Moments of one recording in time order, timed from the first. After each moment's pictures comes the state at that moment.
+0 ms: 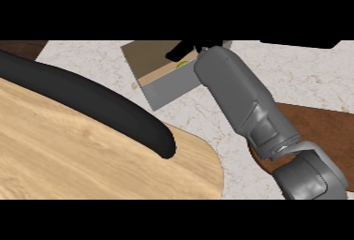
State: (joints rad) left arm -0.21 0.35 0.04 -1.33 -0.22 0.11 0.06; right arm -1.39 0.00 -0.06 -0.25 0.57 -0.42 0.23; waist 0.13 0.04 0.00
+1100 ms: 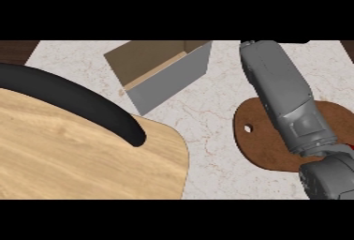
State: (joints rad) left arm -0.13 0.37 0.09 -1.35 -0.20 0.11 0.07; right arm -1.29 -0.13 -0.32 -0.33 0.31 -0.49 -0.19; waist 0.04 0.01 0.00
